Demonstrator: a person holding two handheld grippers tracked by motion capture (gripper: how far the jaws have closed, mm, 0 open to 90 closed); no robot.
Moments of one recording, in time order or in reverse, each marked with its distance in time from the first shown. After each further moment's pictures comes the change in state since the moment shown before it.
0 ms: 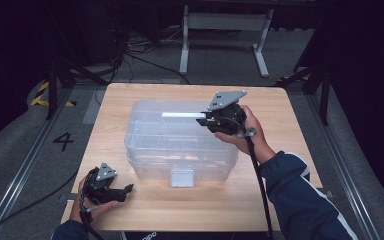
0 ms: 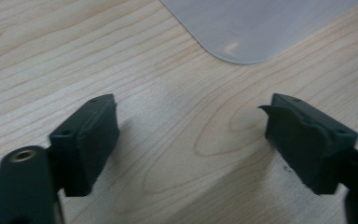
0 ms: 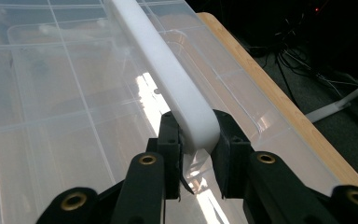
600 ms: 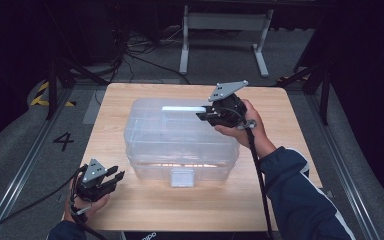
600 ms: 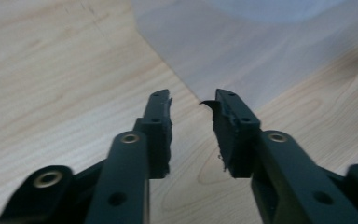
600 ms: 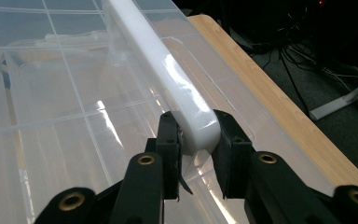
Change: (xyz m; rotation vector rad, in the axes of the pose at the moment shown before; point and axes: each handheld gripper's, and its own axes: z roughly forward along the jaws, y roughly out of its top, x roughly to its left) left arm -0.002 0.015 -0.039 -0.186 0.032 0.024; right arm -0.014 0.011 -0.001 0.005 0.016 0.042
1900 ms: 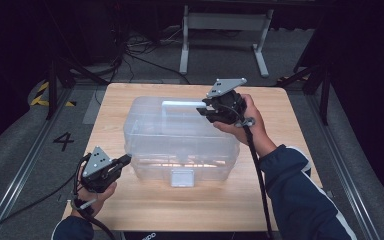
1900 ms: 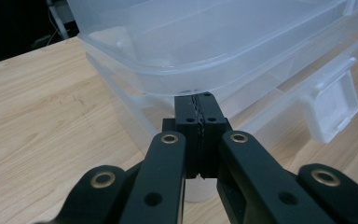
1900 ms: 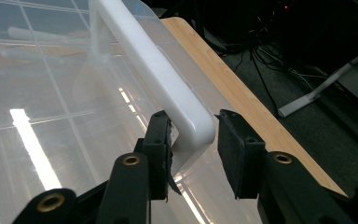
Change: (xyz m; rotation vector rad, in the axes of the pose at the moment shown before) left arm -0.022 0.051 -0.015 -0.161 -0.043 0.053; right arm 0.003 0.010 -0.004 0.014 -0.113 -0.021
